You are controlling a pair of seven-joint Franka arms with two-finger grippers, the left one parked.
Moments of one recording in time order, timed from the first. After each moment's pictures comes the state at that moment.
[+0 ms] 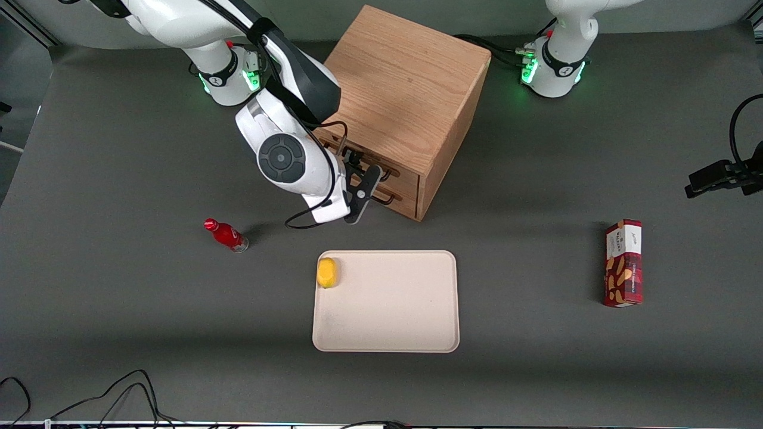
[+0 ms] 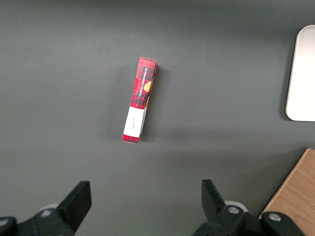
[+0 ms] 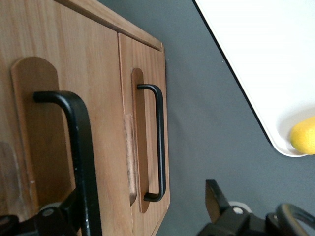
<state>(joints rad) 0.38 0.49 0.30 -1.50 0.17 1.80 -0.42</state>
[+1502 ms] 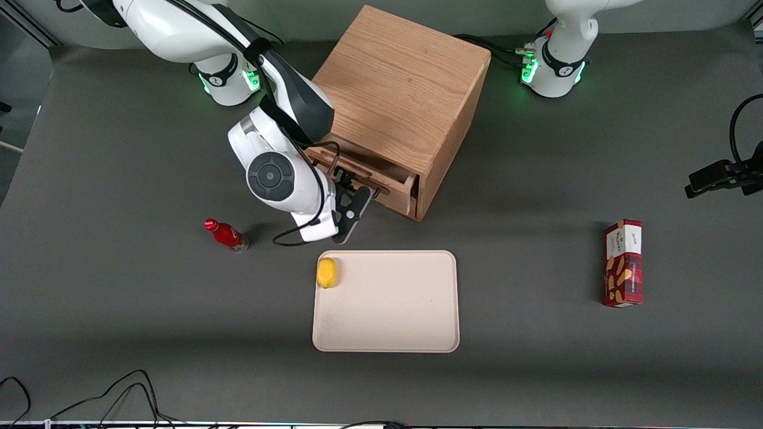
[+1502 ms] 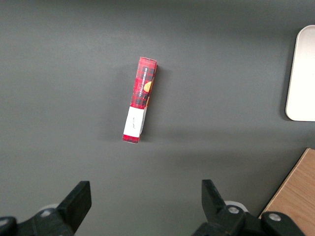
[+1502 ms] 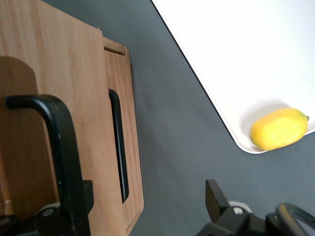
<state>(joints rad) 0.37 0.53 0.26 -1.46 0.11 1.83 -0.42</state>
